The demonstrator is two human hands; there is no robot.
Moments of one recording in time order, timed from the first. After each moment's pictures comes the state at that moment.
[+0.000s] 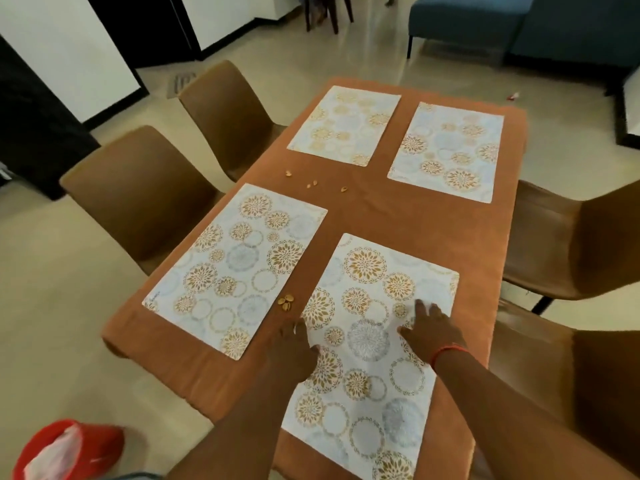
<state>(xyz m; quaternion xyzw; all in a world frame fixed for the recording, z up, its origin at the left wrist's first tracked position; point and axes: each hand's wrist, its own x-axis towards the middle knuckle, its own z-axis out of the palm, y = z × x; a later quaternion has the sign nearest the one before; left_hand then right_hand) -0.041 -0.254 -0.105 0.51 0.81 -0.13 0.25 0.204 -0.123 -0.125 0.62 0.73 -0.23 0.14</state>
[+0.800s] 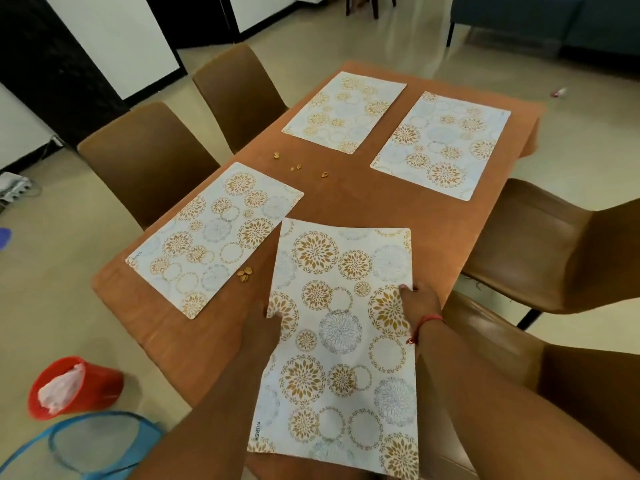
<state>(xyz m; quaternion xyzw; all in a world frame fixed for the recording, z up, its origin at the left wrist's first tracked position) 0.070 -0.241 -0.084 0.11 0.87 0.33 0.35 0.288 -0.060 -0.107 0.66 0.48 -0.55 -0.18</state>
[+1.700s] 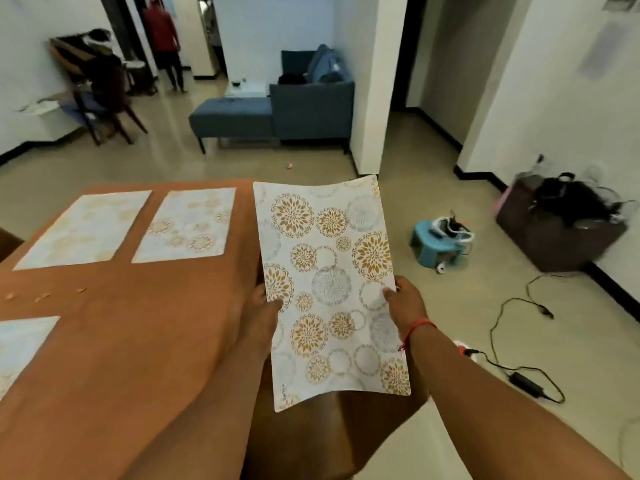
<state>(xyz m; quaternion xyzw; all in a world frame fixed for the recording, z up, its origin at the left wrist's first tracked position) 0.431 -0.132 0.024 0.37 0.58 0.45 0.57 0.694 -0.150 0.016 0.70 0.38 -0.40 -0.46</state>
